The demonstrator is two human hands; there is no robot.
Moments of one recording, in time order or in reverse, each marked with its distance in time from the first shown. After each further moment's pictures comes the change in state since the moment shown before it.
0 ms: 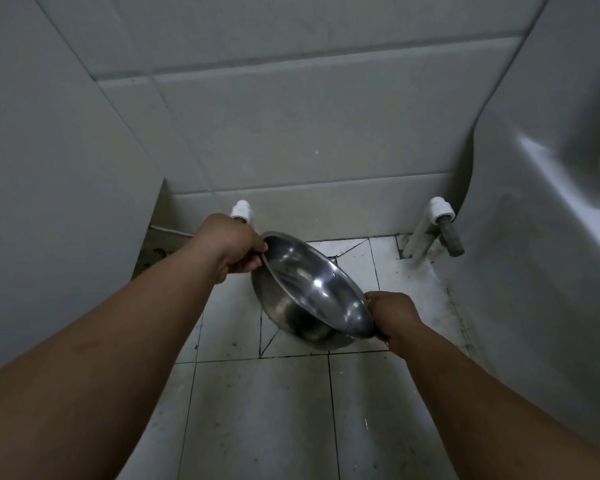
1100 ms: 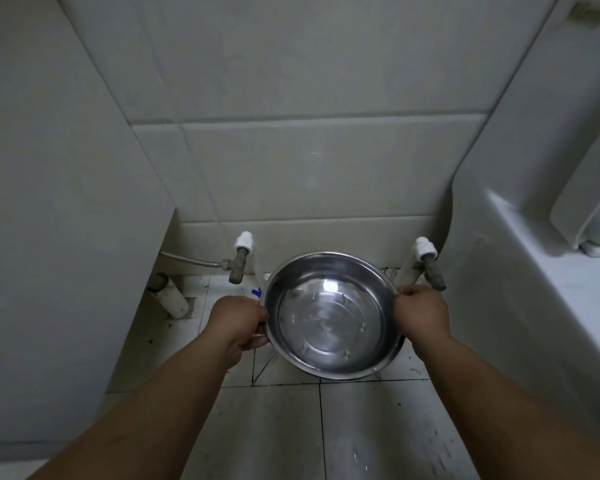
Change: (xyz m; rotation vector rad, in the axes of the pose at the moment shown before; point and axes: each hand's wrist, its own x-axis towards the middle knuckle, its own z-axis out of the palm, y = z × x) left_hand -0.044 -0.062 0.017 -0.260 -0.046 -0.112; right_hand -0.039 -0.063 -0.042 -0.212 0.367 -0.313
